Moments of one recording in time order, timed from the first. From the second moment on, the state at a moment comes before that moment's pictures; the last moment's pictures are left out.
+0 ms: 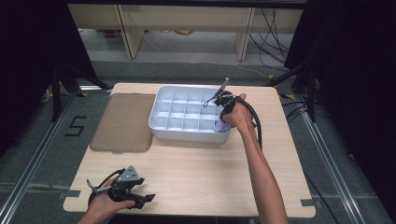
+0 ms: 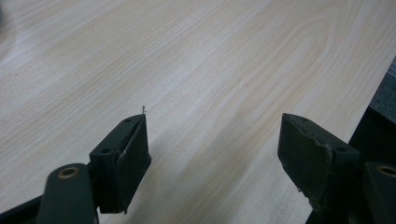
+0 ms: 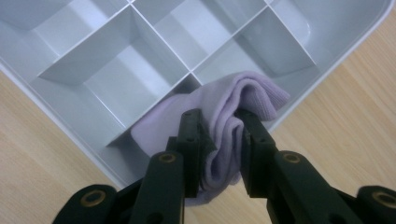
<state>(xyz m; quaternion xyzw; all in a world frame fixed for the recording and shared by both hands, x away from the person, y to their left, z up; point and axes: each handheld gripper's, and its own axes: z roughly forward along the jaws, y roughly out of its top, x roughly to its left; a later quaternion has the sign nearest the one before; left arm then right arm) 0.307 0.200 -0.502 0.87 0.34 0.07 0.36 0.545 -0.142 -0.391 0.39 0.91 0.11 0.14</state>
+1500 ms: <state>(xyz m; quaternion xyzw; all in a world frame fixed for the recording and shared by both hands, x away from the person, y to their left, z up) 0.306 0.198 -0.503 0.87 0.34 0.06 0.36 0.553 -0.137 -0.440 0.41 0.90 0.11 0.08</state>
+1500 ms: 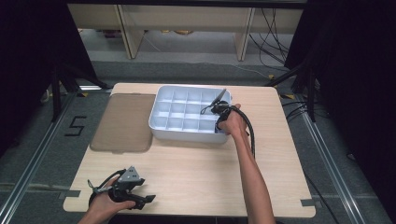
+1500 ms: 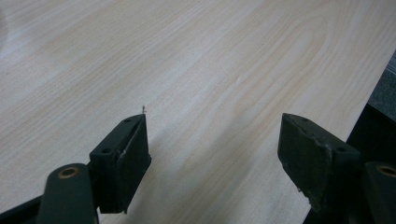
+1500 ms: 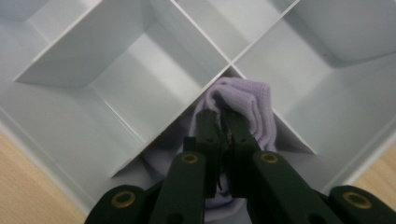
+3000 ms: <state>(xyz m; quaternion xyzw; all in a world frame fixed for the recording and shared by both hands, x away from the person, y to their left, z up) 0.308 0.199 -0.505 0.87 0.33 0.06 0.36 0.527 -0.162 -0.392 0.42 0.87 0.23 0.12</state>
